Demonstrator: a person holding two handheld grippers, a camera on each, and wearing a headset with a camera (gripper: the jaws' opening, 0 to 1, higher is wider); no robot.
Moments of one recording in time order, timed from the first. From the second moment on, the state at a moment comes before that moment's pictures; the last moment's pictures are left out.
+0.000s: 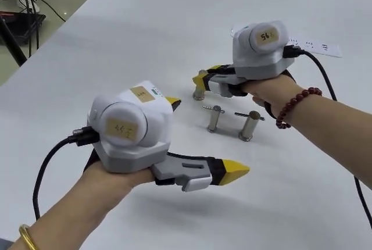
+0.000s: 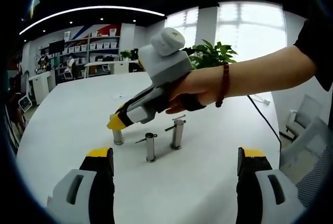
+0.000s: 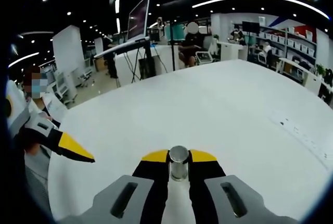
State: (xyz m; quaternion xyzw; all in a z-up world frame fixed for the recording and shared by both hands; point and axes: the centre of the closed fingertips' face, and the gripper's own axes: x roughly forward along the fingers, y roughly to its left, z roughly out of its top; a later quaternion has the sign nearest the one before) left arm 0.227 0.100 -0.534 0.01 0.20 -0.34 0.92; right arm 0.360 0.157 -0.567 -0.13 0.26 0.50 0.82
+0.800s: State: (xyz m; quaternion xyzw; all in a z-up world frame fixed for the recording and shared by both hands) left arm 0.227 0.097 -0.532 0.01 0.19 -0.35 0.92; right arm 0.361 0.063 -0.560 -0.14 0.27 0.44 0.84
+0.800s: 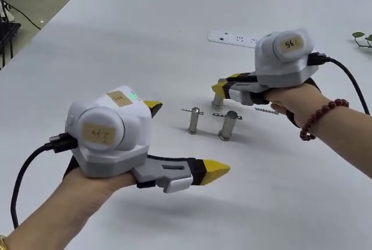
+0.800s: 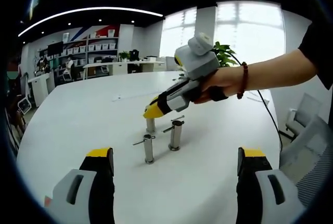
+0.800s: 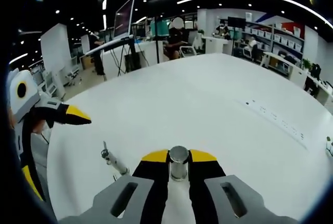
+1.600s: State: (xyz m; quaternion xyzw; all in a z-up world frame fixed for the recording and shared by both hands) left arm 0.224 0.093 -0.533 0.01 0.20 -0.36 0.91; right arm 0.327 -0.001 -0.561 -0.15 0.29 0.41 0.85
